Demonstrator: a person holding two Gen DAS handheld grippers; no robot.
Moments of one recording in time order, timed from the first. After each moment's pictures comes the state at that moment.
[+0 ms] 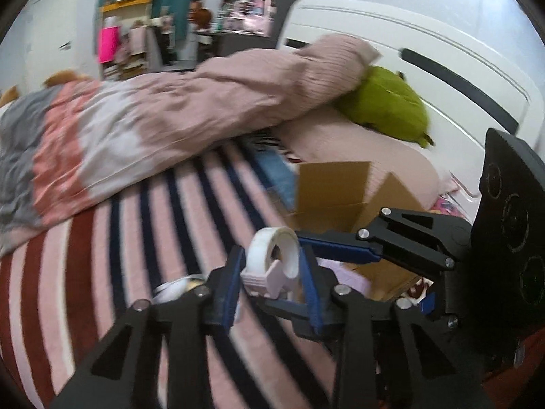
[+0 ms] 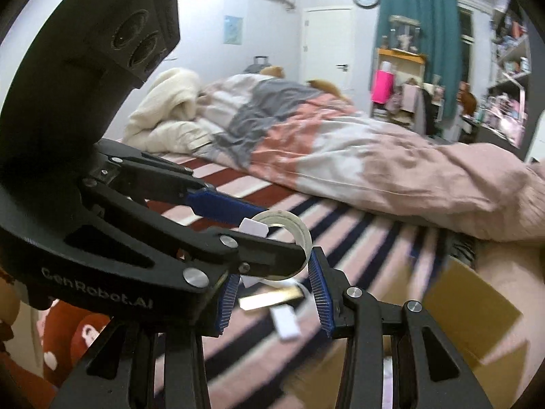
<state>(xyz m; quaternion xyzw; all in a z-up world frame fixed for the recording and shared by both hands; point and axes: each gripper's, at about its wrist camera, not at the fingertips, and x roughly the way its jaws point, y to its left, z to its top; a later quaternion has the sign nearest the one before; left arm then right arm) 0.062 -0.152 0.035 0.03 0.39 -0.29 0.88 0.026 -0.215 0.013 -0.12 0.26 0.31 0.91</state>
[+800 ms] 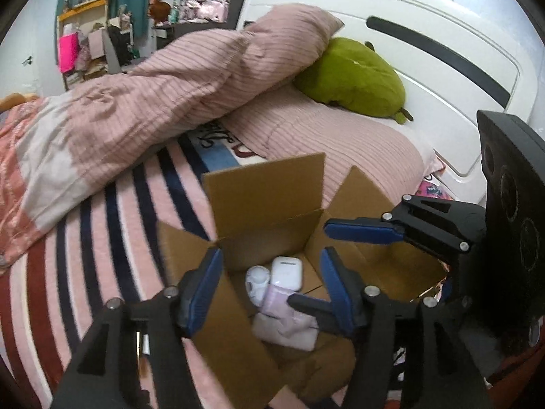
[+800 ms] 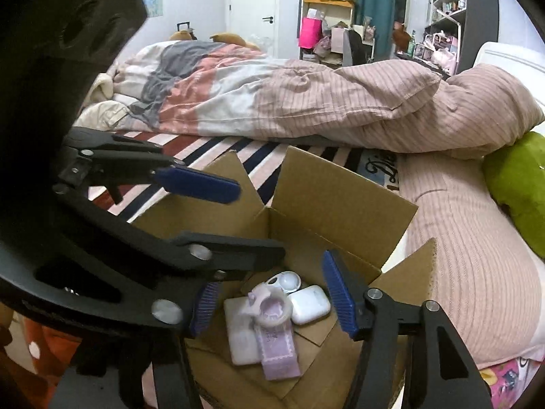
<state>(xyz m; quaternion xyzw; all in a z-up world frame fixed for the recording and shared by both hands) 0.083 -0.232 0.017 0.06 0.40 -0.33 0.85 0.037 -0.331 -0.001 -0.09 0.37 0.18 0.91</state>
